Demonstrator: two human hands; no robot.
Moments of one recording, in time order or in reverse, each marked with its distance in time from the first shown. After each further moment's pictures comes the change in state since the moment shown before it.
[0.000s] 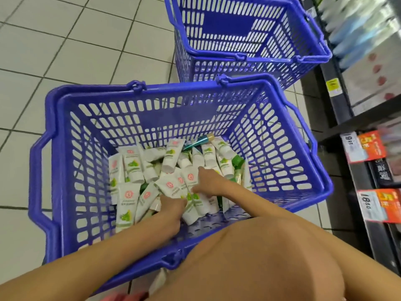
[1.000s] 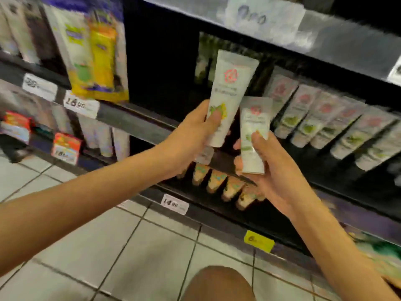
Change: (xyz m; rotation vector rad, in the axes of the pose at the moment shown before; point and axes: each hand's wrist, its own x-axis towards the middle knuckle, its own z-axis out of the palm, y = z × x) left_hand -0.406 -0.312 0.325 0.912 -1.814 0.603; right_hand -0.612 0.281 0.205 1.583 1.742 -0.014
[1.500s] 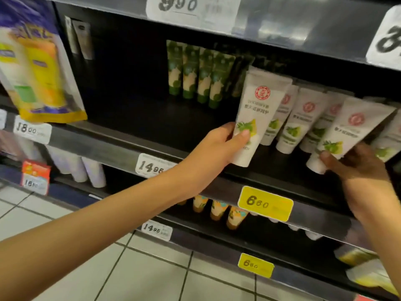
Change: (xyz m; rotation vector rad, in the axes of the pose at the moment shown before) left_hand 0.057 -0.033 0.069 -0.116 -0.168 -0.070; right_hand 0.008 -0.010 -0.172 -0.458 0.616 -0.292
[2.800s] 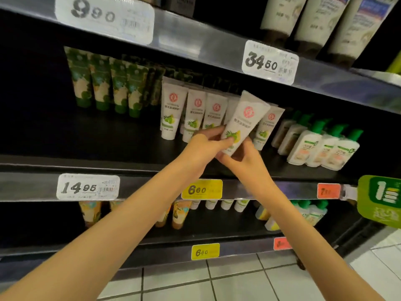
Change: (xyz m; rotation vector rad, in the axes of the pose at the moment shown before) left_hand 0.029 -0.007 0.064 0.009 -0.226 -0.021; right_hand -0.050 -0.018 0.033 -0.260 -0.028 -0.150
